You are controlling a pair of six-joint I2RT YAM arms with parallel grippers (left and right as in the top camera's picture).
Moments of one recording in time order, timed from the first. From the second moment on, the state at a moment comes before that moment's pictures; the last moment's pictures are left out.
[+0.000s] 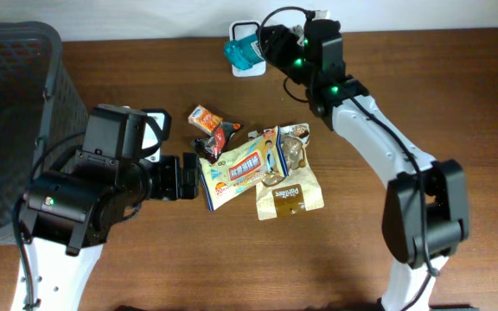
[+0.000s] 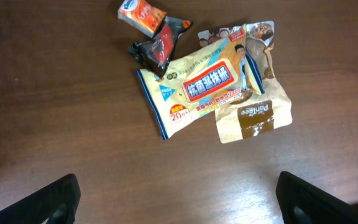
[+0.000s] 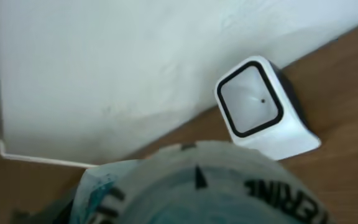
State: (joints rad) left arm -0.29 1.22 1.52 -1.30 0.10 -0.25; right arm 0.31 2.02 1.58 0.08 -0.21 0.98
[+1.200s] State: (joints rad) left arm -0.29 1.22 1.52 -1.30 0.10 -0.25; right arm 0.36 2.25 1.61 0.31 -0.16 1.78
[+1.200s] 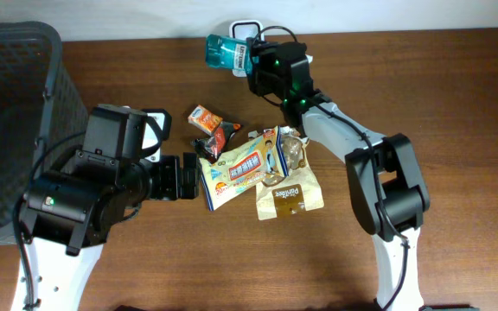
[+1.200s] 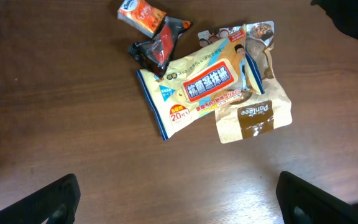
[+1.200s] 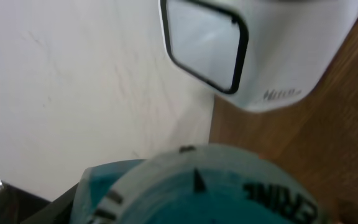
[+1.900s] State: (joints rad) left arm -0.29 1.22 1.52 -1.30 0.10 -0.25; right arm 0.29 2.32 1.62 0.44 -0.15 1.78
